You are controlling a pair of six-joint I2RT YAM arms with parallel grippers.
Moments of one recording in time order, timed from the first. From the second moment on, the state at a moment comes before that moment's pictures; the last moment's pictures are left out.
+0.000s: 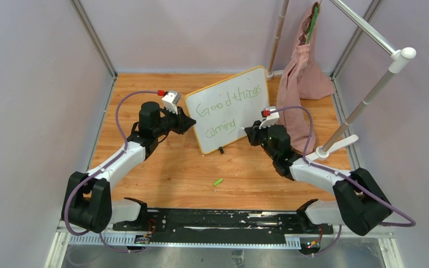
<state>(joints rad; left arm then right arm) -0.28 1.27 0.72 0.23 0.45 -0.20 0.57 1.26 0.49 0.57 0.11 0.25</state>
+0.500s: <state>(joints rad) -0.28 1.27 0.72 0.22 0.45 -0.20 0.57 1.35 0.49 0.65 0.13 0.26</state>
